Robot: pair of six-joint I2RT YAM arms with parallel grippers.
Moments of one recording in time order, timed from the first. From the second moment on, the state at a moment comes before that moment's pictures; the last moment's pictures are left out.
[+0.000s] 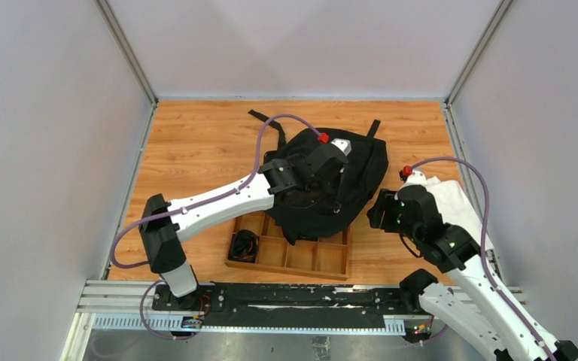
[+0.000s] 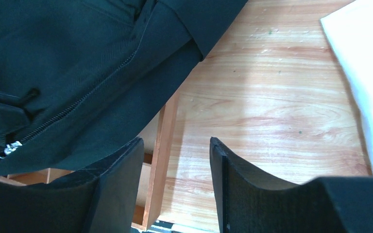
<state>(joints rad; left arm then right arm) -1.08 1.71 1.59 -0.66 -0.09 -0.66 0.56 0.60 0.71 -0.77 0.23 0.51</state>
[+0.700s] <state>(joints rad) -1.08 1.63 1.48 -0.56 -0.06 -0.64 0.45 0.68 0.70 -0.57 0.06 0.91</state>
